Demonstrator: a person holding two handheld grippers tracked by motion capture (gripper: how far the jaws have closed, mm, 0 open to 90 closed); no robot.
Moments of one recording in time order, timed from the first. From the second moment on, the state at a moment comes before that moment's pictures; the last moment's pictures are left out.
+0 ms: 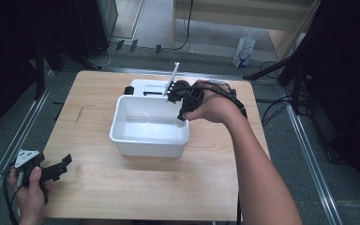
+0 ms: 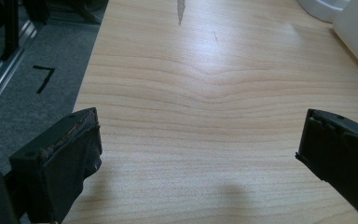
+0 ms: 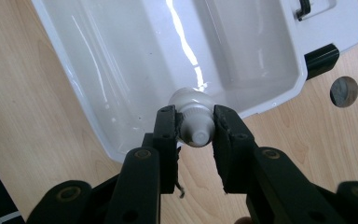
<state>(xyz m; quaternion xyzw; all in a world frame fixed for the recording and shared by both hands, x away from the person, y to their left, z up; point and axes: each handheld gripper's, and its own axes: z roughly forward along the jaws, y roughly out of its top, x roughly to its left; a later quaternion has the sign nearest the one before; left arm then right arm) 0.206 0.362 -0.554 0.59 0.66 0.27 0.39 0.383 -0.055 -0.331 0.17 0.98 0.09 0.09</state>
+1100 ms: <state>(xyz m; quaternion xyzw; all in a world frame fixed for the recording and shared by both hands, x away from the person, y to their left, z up) 0.206 0.362 -0.554 0.59 0.66 0.27 0.39 0.392 -0.047 -0.395 0.12 0.99 0.05 0.10</state>
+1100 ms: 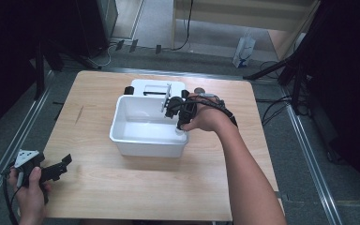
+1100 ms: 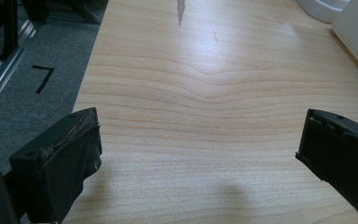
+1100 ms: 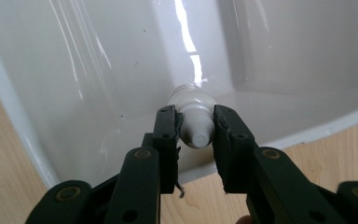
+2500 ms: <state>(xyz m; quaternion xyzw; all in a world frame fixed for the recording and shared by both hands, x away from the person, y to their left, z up) 0.207 0.363 -0.554 0.59 0.66 0.27 0.39 0.398 -0.030 -0.440 0.07 0.99 -0.02 0.10</state>
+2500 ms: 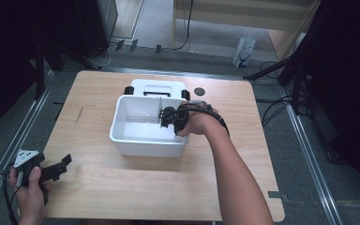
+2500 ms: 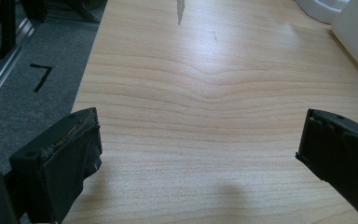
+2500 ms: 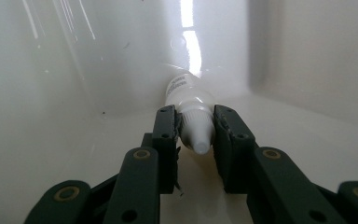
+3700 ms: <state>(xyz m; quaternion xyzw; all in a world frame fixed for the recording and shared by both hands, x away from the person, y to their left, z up) 0.206 0.362 -0.554 0.59 0.65 0.27 0.39 0.372 -0.065 -0.372 0.17 0.97 0.09 0.12</state>
